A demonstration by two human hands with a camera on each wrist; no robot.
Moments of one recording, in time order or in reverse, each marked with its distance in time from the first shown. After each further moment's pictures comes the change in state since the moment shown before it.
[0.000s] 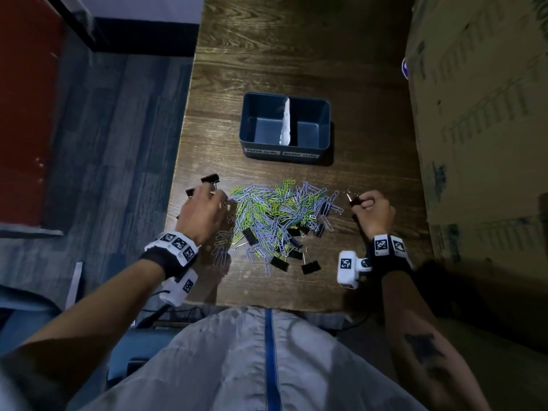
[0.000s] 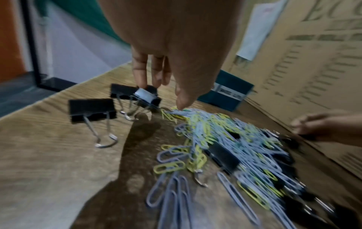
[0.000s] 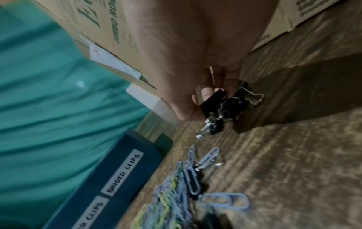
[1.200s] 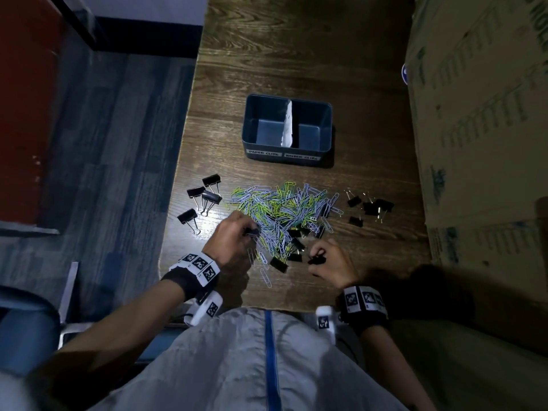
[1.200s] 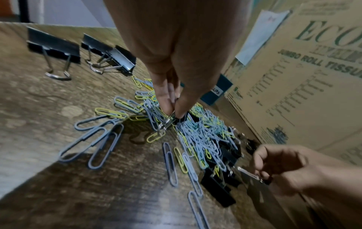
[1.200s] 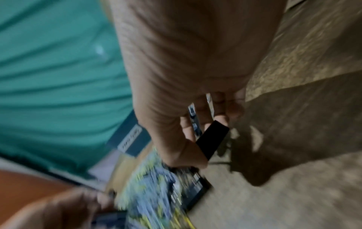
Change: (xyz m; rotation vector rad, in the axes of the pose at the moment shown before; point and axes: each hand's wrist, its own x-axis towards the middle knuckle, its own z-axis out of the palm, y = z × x) left_hand -0.025 0.052 0.024 -0.509 -0.092 0.016; right_hand -0.099 0.029 0.041 -0.210 -0.541 -0.210
